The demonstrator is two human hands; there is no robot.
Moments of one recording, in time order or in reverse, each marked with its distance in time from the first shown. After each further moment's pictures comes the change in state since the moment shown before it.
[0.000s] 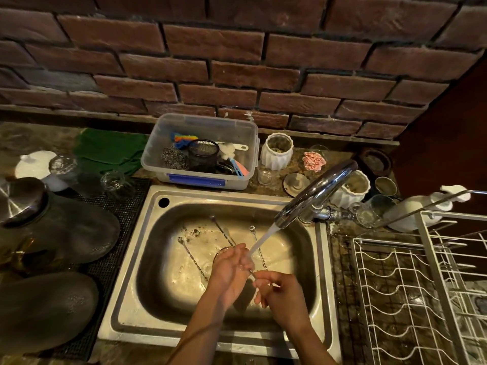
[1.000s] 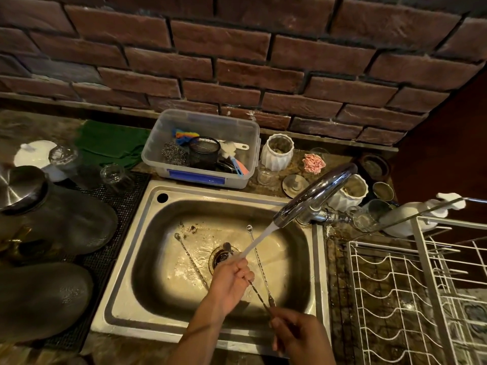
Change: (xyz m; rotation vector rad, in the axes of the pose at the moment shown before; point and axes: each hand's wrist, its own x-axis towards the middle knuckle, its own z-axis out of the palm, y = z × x) left_hand 0.007 -0.024 -0.016 -0.027 0.057 -0.067; right_hand -0.071 0.002 -0.039 -0.168 -0.007 0.110
